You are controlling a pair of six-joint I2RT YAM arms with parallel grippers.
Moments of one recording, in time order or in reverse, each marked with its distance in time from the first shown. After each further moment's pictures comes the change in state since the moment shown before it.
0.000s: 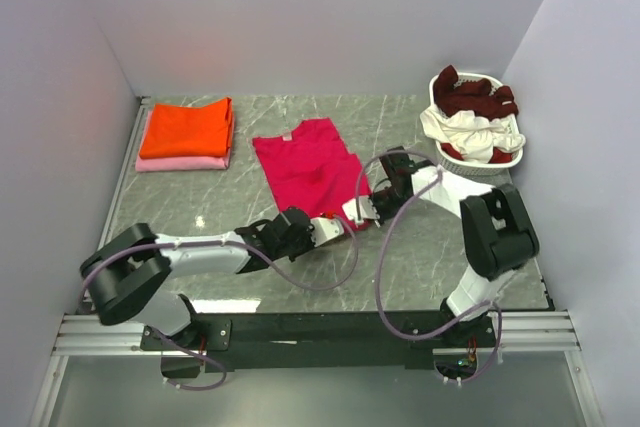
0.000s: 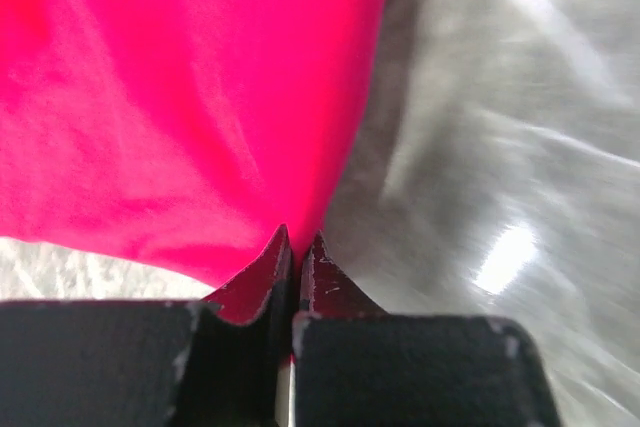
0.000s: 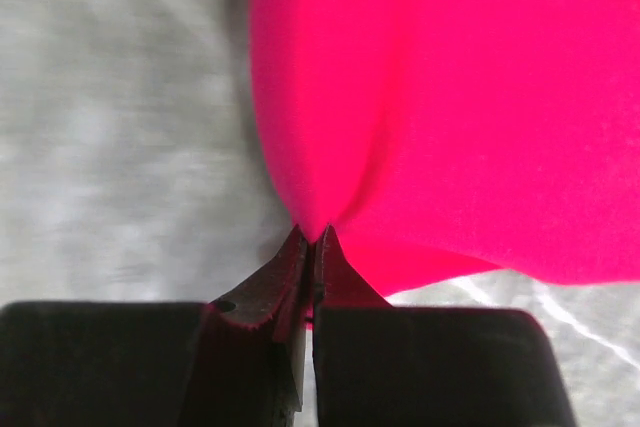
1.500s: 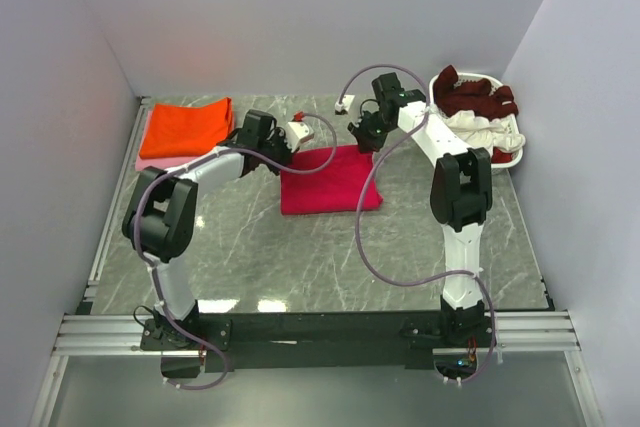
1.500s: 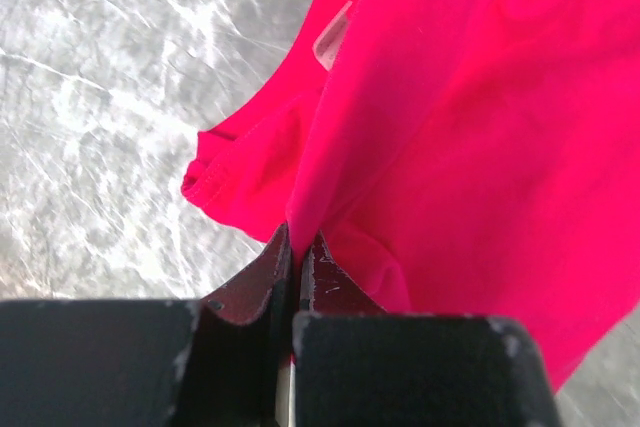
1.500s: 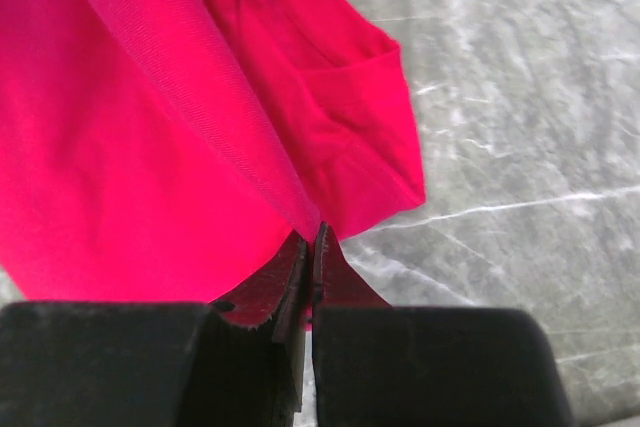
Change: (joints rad) left arm 0.566 0.361 0.616 -0.232 0.507 0.190; right arm -0.071 0.431 0.885 -0.246 0.008 0.843
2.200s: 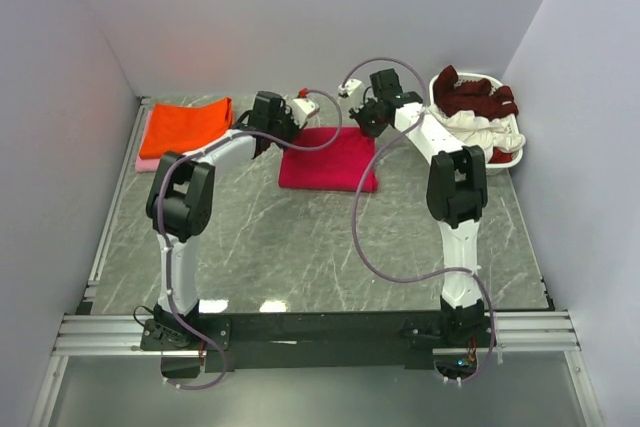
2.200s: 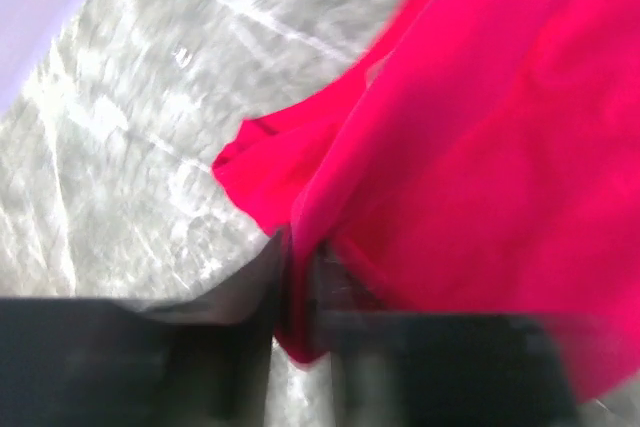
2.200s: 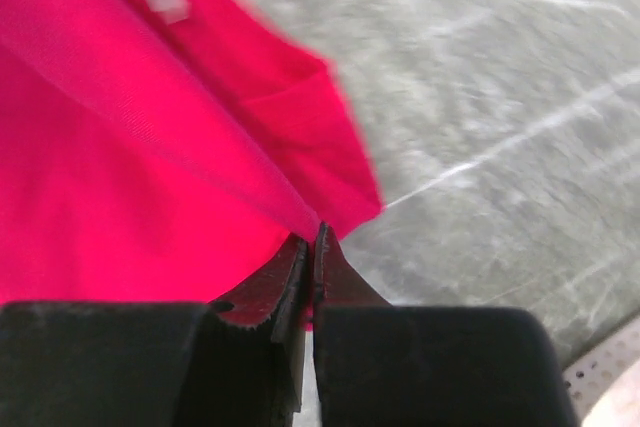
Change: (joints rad) left arm 0.014 0.211 0.282 0.047 -0.074 -0.052; right arm 0.000 0.048 0.024 0.230 0.201 0.238
